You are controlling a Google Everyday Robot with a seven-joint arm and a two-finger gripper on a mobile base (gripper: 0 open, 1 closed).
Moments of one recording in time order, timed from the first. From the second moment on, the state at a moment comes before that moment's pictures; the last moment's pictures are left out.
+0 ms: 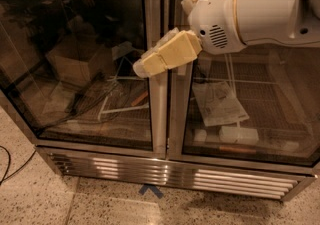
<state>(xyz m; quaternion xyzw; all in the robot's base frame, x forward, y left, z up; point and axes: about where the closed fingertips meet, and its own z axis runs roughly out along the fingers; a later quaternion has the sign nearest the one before) 0.494 -0.011 1.020 -0.47 0.71 0.20 0.48</state>
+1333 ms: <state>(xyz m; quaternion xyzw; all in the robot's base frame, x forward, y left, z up) 0.515 -0.002 0.985 -0.48 0.74 0.26 0.39</state>
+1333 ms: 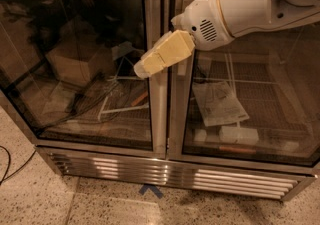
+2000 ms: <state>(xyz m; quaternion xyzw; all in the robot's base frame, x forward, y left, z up) 0.515 -0.001 0.987 -0.49 0.74 0.26 0.39</state>
